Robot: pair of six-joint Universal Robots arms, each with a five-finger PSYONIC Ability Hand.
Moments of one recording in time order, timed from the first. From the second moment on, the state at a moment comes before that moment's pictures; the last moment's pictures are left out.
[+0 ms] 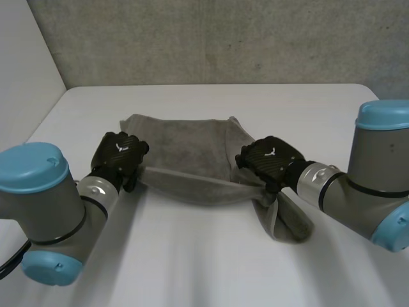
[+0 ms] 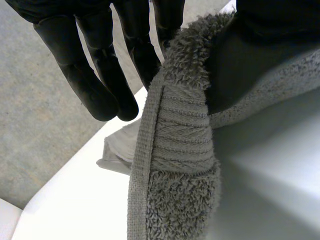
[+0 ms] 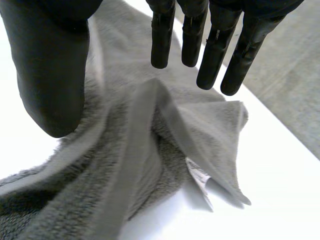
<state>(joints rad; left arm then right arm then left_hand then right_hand) 4.27 -1.95 -1.73 3.50 -1.58 3.60 1.95 -1.10 1.45 0.07 1.15 2.58 1.46 1.52 1.53 1.52 1.48 0.45 0.47 0.45 0.44 0.24</state>
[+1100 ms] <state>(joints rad) 4.34 -1.90 -1.81 3.48 -1.58 3.65 1.80 -1.05 1.48 -0.05 1.39 2.67 1.46 1.43 1.44 1.43 1.45 1.31 1.34 1.34 1.34 1.16</state>
